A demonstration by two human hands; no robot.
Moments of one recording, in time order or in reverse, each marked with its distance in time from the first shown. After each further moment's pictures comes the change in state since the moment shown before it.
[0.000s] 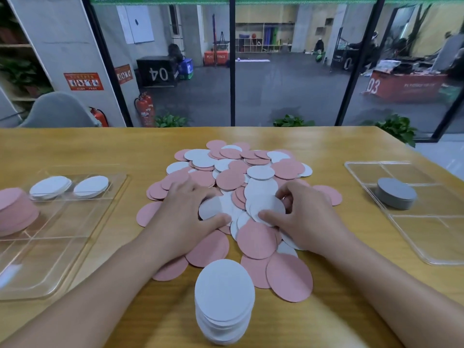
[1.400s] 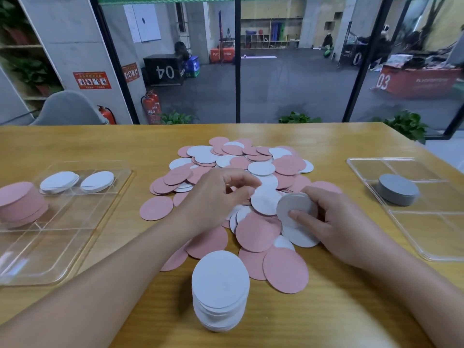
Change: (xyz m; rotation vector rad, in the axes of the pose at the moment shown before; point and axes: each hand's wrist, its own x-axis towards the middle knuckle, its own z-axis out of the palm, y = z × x) left_hand 0.027 0.056 0.006 -0.468 0.011 0.148; right_hand -0.031 0.048 -0.033 0.228 -0.104 -0.252
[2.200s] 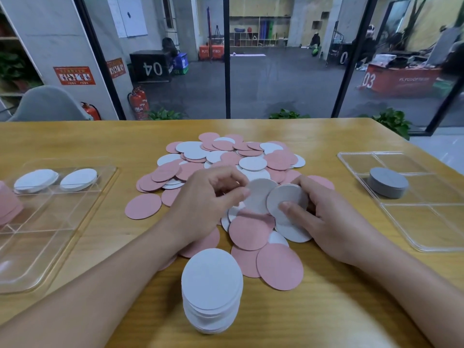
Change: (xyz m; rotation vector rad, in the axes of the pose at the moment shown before) left_hand -0.016 0.001 0.007 -0.167 0.034 0.066; right_hand -0.002 -0.004 0.006 0.045 0.024 0.017
